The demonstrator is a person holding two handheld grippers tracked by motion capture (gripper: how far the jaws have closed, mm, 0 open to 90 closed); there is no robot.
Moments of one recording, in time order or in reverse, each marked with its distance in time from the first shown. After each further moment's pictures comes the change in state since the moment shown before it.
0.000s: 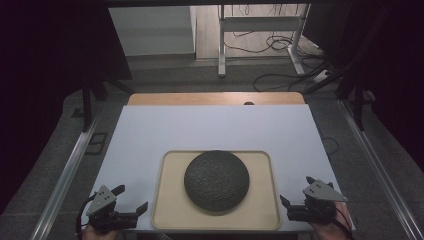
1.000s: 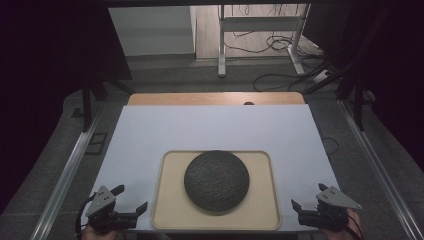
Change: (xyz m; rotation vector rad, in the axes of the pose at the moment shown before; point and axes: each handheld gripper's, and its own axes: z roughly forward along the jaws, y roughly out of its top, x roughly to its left) left arm 0.000 0.000 -0.001 -0.006 0.004 0.002; right arm -0.017 -0.027 -0.012 0.030 -0.042 0.071
